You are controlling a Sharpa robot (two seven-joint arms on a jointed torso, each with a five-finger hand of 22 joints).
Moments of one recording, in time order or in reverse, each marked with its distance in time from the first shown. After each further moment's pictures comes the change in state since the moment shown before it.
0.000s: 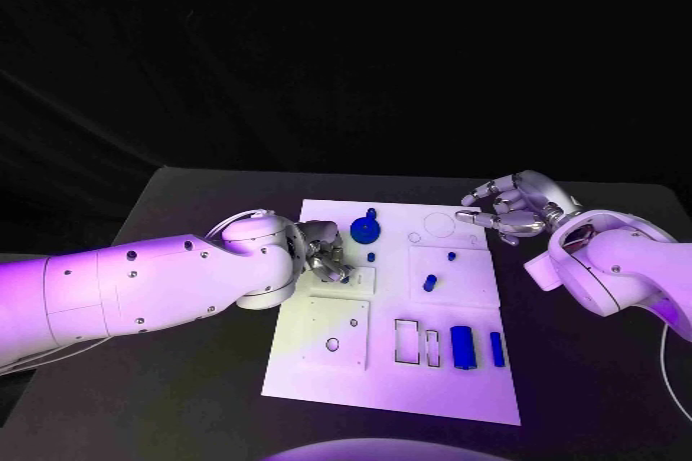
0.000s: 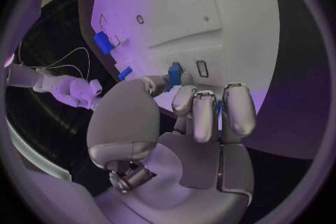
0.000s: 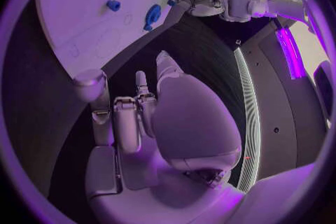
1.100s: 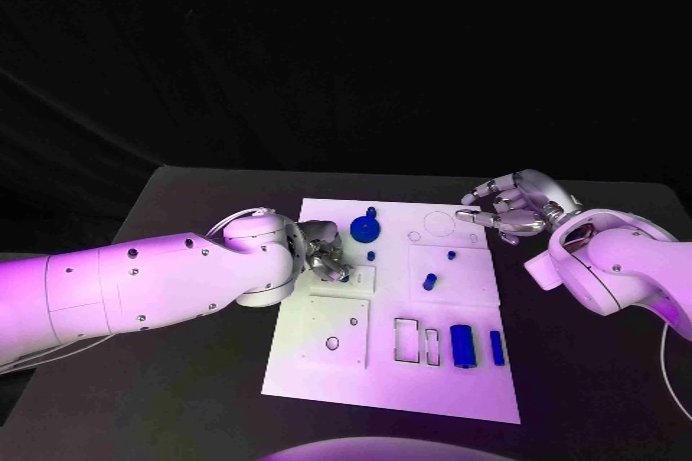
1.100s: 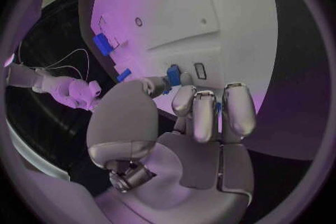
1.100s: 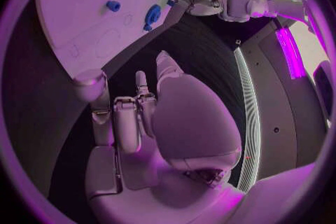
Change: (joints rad) left arm 0.000 0.005 0.001 -0.011 0.005 0.021 0.000; left_hand -0.030 0.004 0.039 -0.022 -0.003 0.006 -0.002 0.004 -0.004 0.000 0.000 0.000 -0.006 0.000 0.000 0.000 0.000 0.000 0.000 0.000 0.000 0.003; right arm 0.000 -0.002 0.000 0.003 0.001 0.000 0.000; right_hand 0.000 0.000 0.000 0.000 0.000 -0.004 -0.004 0.000 0.000 0.000 0.000 0.000 0.000 0.000 0.000 -0.004 0.000 0.000 0.000 0.000 0.000 -0.003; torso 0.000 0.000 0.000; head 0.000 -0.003
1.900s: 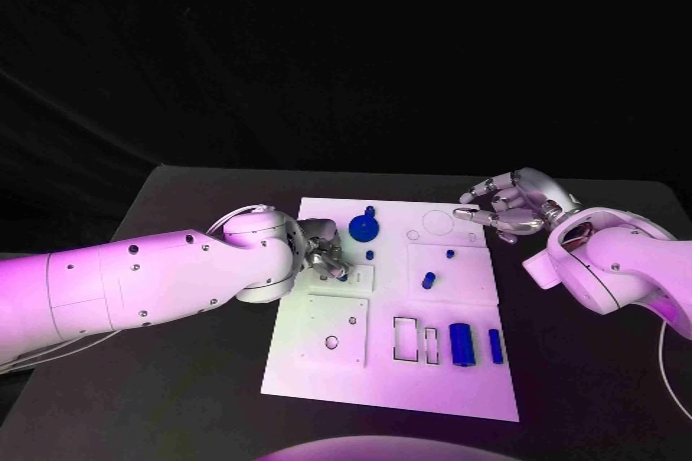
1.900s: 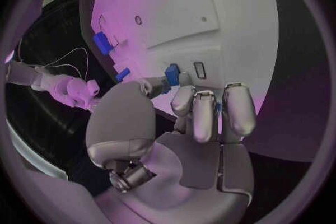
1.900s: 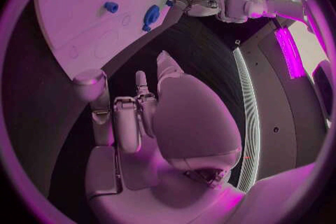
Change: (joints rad) left arm 0.003 0.011 0.002 -0.019 0.020 0.015 0.000; left_hand -0.057 -0.013 0.021 -0.017 0.002 0.017 -0.021 0.007 0.011 0.000 0.000 0.000 -0.003 0.000 0.000 0.000 0.000 0.000 0.000 0.000 0.000 0.002; right arm 0.000 -0.005 0.000 0.008 0.000 0.000 0.004; right_hand -0.012 0.001 0.000 0.000 0.000 0.000 0.000 0.004 0.000 0.000 0.000 0.000 0.000 0.000 0.000 0.000 0.000 0.000 0.000 0.000 -0.004 -0.001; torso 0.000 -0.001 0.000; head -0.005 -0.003
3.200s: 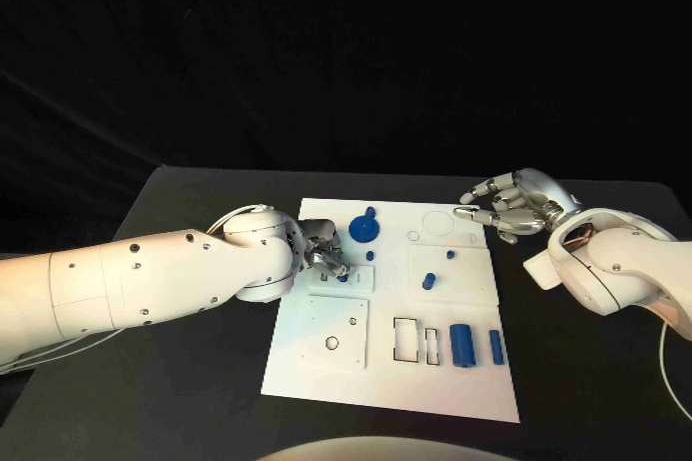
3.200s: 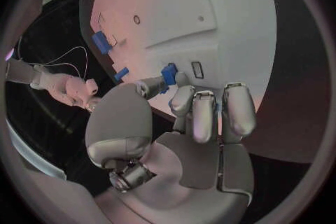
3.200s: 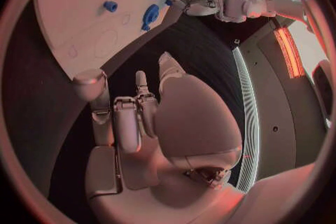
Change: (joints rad) left arm 0.000 0.001 0.000 -0.010 0.010 0.004 0.001; left_hand -0.076 0.003 -0.035 -0.023 0.000 0.029 -0.022 -0.003 0.006 0.004 -0.004 0.000 0.001 0.004 -0.004 0.000 0.000 0.000 0.000 0.000 0.000 0.003; right arm 0.000 0.000 0.000 0.000 0.005 -0.003 0.008; right_hand -0.029 0.000 -0.003 0.003 0.000 0.000 0.000 0.004 0.001 0.000 0.000 0.000 0.001 0.000 0.000 0.000 0.000 0.000 0.000 0.000 -0.004 -0.003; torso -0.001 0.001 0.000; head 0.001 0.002
